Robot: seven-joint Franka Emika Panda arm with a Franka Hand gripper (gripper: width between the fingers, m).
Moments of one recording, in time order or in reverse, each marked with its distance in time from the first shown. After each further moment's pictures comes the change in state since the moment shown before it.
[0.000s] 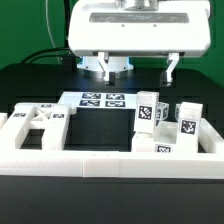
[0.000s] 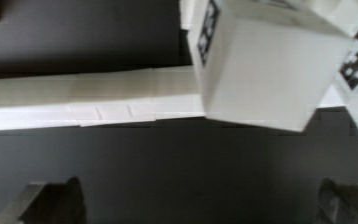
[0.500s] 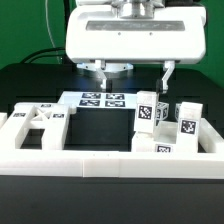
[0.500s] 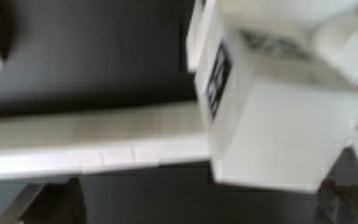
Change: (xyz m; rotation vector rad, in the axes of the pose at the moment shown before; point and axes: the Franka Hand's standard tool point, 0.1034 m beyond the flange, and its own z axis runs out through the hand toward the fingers) arm -0.012 0.000 0.007 0.030 -0.230 0.038
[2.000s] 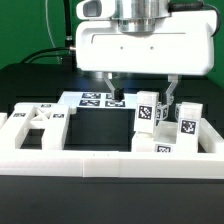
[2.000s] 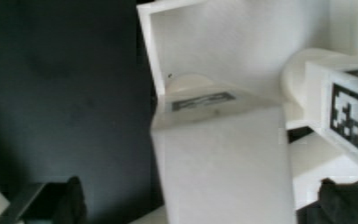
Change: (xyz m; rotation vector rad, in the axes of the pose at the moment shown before) arm -0.010 -0.010 0.017 -0.023 -0.202 0.370
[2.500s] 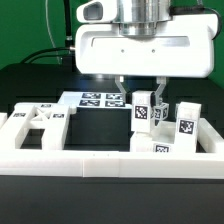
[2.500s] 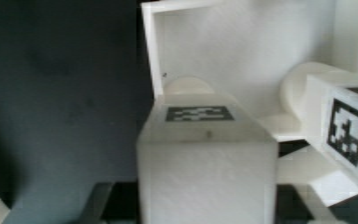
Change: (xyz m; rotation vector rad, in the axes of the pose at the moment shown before) arm 0.001 0.002 0.002 -0.002 -0.005 -0.049
